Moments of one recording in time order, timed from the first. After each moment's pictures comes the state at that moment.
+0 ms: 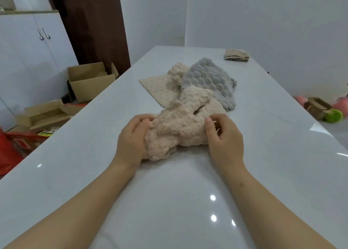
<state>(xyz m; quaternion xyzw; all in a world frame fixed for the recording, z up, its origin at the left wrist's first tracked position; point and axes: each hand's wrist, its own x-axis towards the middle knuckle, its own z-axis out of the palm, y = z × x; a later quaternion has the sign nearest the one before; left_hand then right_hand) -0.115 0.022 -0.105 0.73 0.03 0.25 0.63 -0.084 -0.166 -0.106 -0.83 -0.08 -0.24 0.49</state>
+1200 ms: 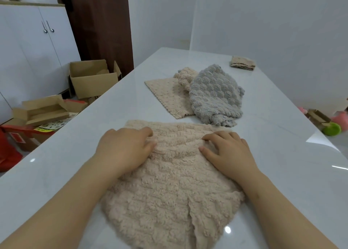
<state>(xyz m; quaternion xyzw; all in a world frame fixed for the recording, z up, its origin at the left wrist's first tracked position) -0.112 0.062 -0.084 1.00 -0.01 0.09 0.02 -0.064 -0.177 -0.105 -0.98 -0.17 -0.08 0.12</state>
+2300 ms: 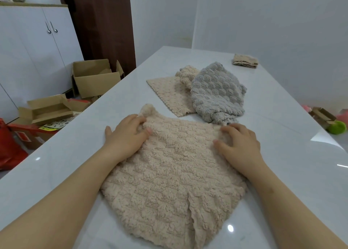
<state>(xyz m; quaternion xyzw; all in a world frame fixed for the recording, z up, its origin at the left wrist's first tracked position) -0.082 0.081 -0.112 0.96 0.08 0.09 0.24 -0.055 -0.191 -0.106 -0.97 -0.07 -0.10 0.22</state>
